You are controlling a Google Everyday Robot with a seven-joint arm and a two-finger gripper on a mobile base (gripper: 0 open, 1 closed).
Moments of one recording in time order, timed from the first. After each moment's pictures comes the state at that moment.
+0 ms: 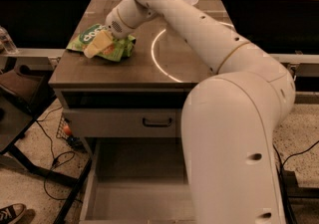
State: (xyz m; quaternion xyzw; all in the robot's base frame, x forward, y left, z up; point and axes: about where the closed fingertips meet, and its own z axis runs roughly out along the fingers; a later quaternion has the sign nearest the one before) arm 0.754 0.177 0.847 -0.52 0.75 0.26 0.32
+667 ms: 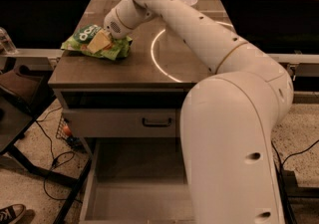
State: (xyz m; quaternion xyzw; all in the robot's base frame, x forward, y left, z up) arm 0.752 0.182 0.842 -0.52 0.75 0.26 0.32
